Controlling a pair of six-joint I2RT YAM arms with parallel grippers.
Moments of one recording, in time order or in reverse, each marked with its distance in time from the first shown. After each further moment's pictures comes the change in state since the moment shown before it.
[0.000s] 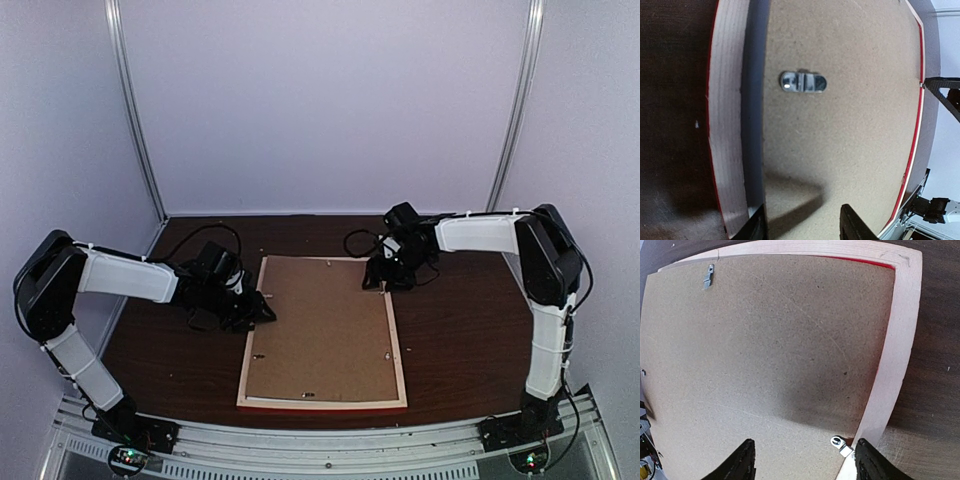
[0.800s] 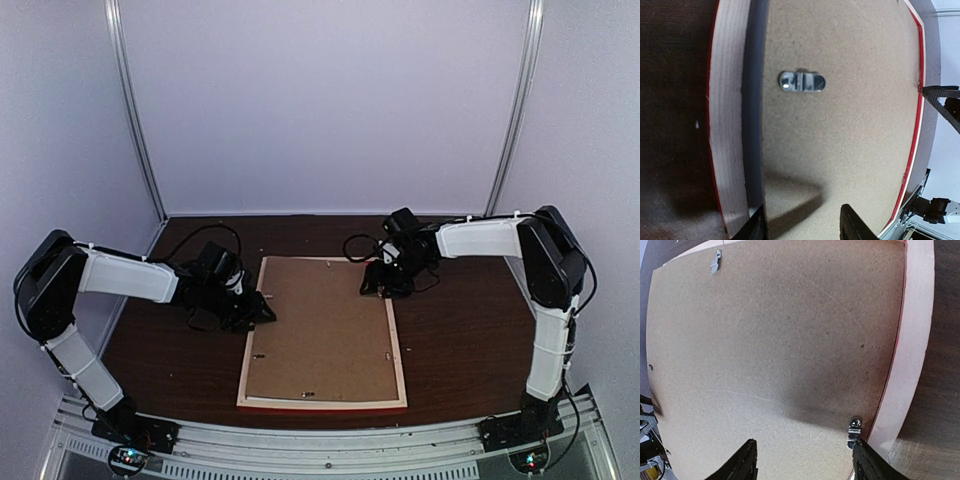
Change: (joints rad) left arm 0.000 0.002 0.000 0.001 0.000 0.000; right arm 0.021 -0.035 -0.071 0.058 -0.028 0.069
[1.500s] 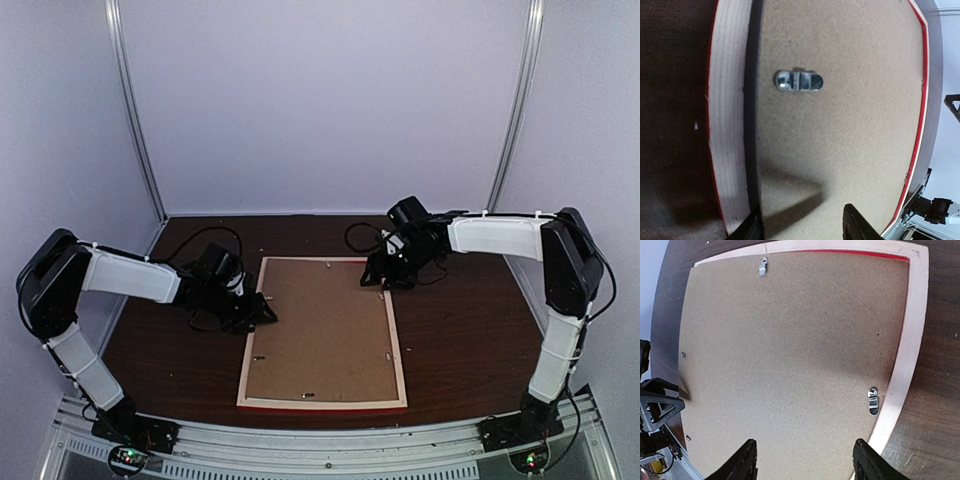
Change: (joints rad) left arm 0.000 0.018 0.000 0.007 0.003 0.001; right arm 0.014 -0.100 -0.014 -0.045 -0.021 0.011
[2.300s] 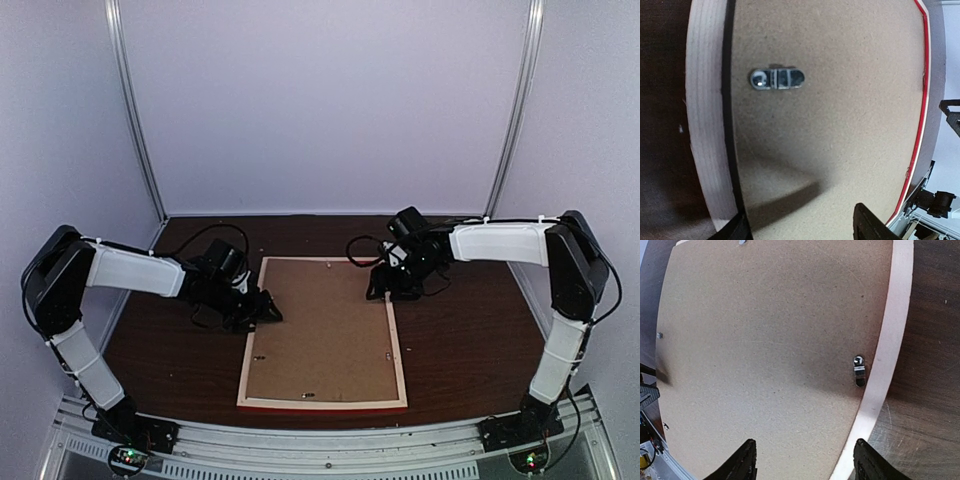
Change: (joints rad) left arm -0.005 0.033 0.064 -0.076 0.027 0.037; right arm 0.029 -0.050 -0.080 -0.023 0.062 -0.022
